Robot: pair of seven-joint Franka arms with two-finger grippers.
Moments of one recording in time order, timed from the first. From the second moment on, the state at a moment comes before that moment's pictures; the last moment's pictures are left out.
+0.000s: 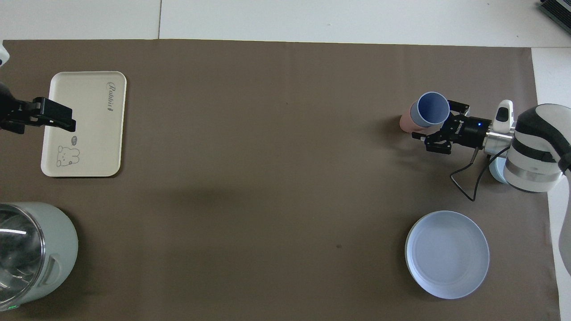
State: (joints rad) left arm -0.02 0.10 -0.03 -1.46 -0.02 1.55 -0.01; right arm -0.08 0.45 -0.13 -1.93 1.38 2.11 -2.07
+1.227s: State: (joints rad) left arm -0.02 0.10 -0.03 -1.46 -0.02 1.55 -0.01; right arm 0.00 0.36 -0.13 -1.88 1.33 2.21 -1.82
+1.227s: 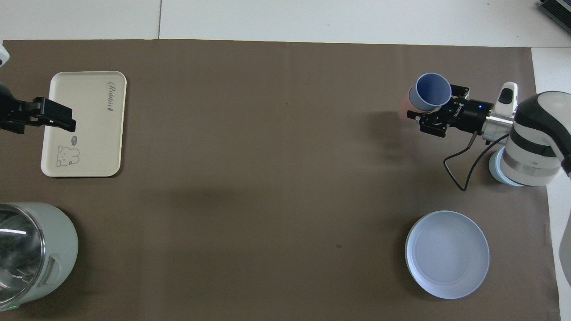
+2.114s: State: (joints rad) left arm -0.04 0.10 -0.06 -1.46 -0.11 1.62 -0.08; right arm 0.54 0.27 -0.13 -1.91 1.05 2.83 -0.95
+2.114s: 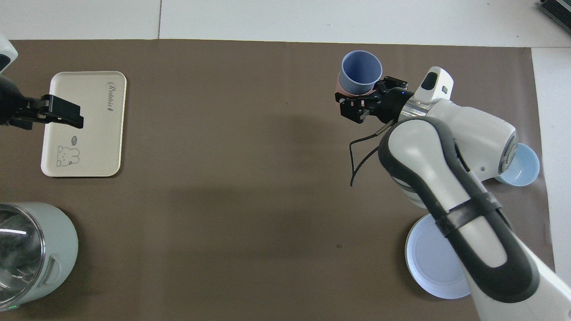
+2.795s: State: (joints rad) left arm -0.29 0.37 -0.07 -1.28 -0.25 1.98 -0.62; right arm 0.63 0.27 -0.13 -1.86 0.13 2.71 -0.02
